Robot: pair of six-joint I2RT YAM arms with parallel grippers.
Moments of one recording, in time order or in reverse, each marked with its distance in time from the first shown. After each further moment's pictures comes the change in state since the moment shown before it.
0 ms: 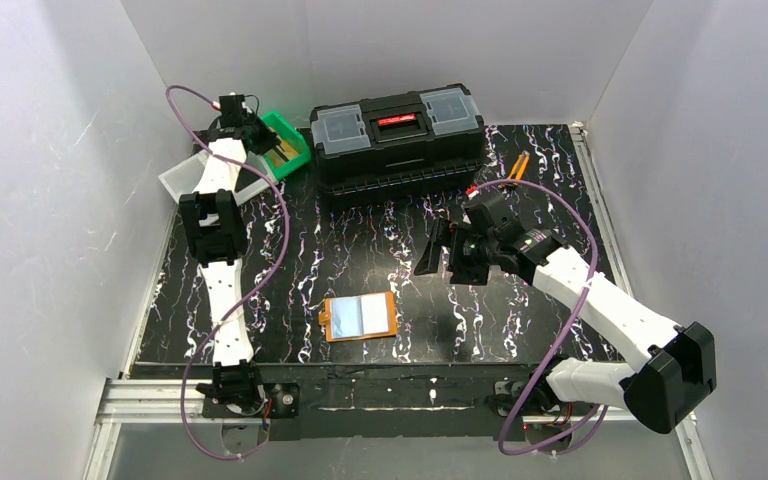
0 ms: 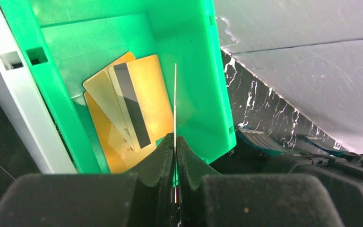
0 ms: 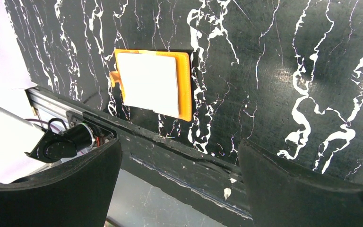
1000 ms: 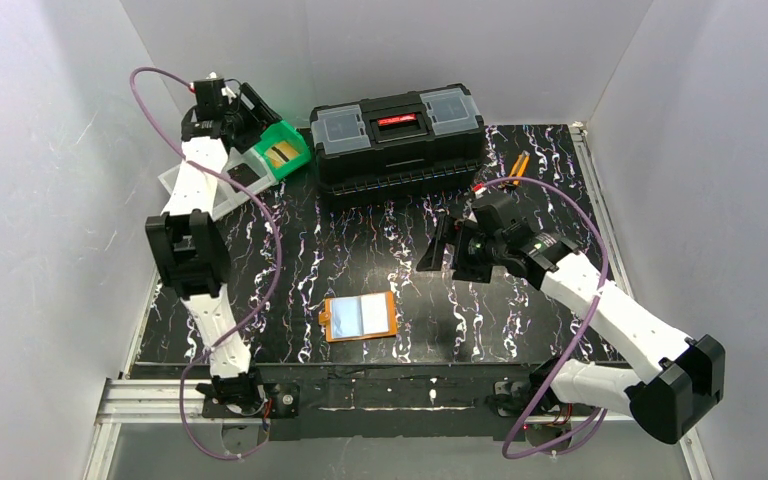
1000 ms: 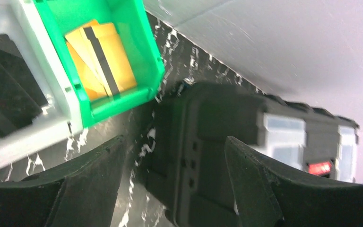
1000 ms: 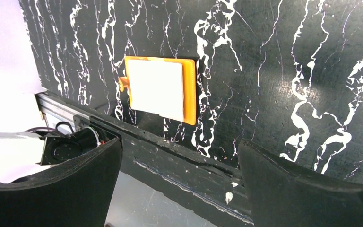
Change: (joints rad) left arm -0.002 -0.426 -0.312 -0.021 0.030 0.003; right arm -0.003 -0.043 0.000 0.000 0.016 0.000
